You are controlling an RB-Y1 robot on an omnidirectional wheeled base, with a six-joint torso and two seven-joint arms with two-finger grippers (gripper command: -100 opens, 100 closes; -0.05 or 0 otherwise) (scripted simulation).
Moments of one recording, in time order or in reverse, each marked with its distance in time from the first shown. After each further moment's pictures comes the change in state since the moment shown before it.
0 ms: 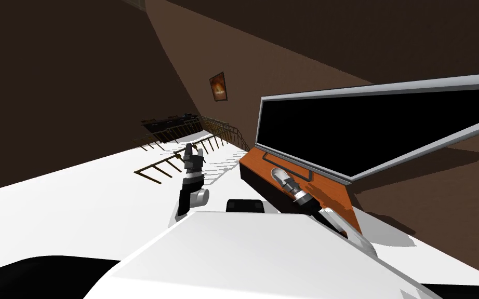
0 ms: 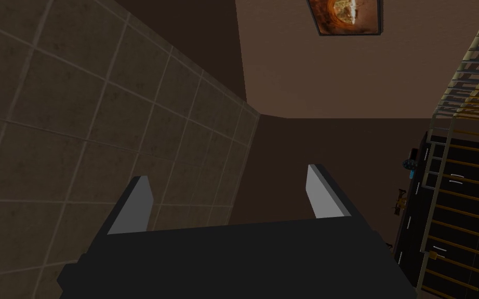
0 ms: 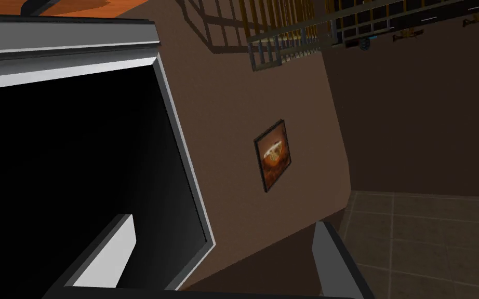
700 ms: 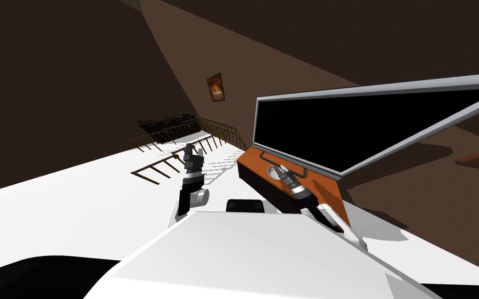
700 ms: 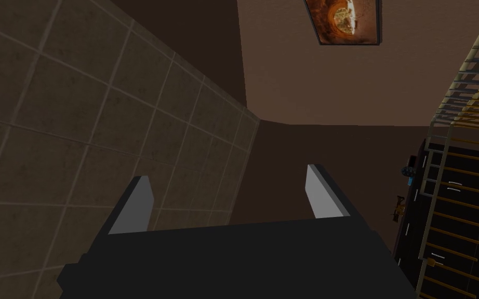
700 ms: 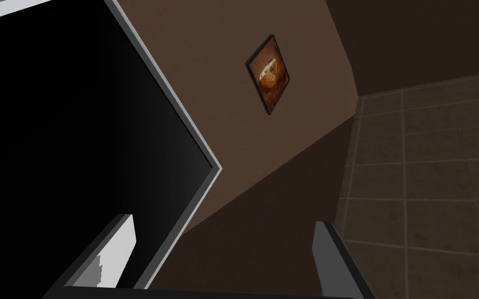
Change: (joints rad) left arm 0.000 0.000 0.000 0.000 0.000 0.000 0.000; right arm 0.006 0.097 -0.025 -0.182 -0.088 -0.021 -0.130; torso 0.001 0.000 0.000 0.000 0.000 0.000
